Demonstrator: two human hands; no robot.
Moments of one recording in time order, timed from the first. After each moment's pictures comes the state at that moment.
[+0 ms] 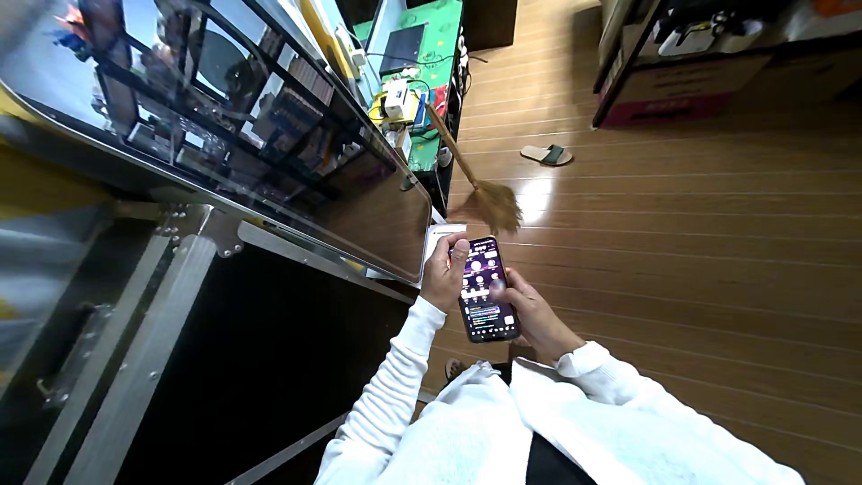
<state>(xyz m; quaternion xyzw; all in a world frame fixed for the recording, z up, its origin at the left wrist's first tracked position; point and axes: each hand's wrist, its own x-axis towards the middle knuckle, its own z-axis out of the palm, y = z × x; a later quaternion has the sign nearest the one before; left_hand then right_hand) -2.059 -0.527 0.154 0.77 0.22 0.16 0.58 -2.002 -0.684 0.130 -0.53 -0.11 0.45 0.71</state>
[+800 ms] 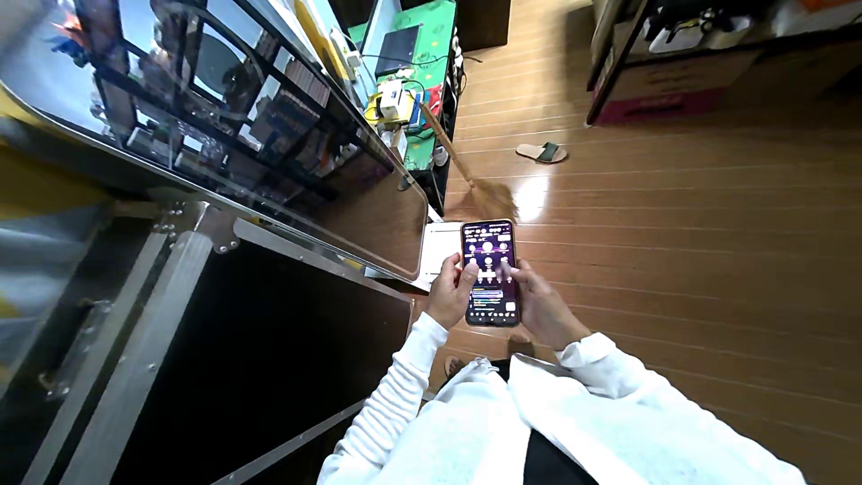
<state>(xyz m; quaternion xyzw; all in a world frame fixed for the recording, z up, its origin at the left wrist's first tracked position) -2.080 -0.558 0.143 0.74 0.24 0.06 0.62 -1.996 -0.698 0.139 -0.48 -0.03 0.44 0.76</state>
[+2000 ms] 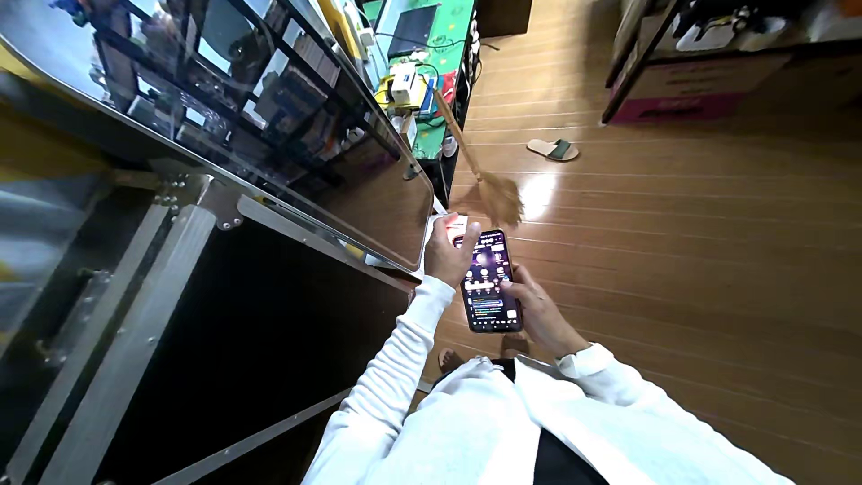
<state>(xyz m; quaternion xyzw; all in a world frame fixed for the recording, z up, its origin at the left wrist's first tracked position) -2.047 -0.538 0.162 0.79 0.34 0.14 0.49 -2.007 -0.702 0.126 -0.54 -0.15 0.43 0.70</state>
